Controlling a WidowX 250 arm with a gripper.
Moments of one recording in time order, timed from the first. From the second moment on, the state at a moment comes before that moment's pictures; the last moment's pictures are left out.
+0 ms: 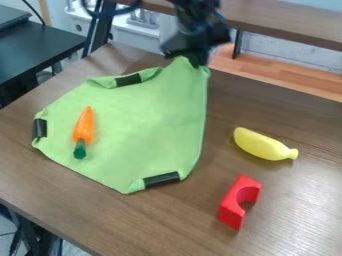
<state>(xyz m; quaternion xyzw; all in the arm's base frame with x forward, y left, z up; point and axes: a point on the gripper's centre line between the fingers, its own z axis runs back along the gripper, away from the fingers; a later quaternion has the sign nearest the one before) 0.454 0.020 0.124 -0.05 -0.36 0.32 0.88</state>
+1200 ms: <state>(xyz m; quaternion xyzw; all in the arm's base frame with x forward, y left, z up) 0.324 0.187 0.144 0.01 -0.31 0.30 0.90</state>
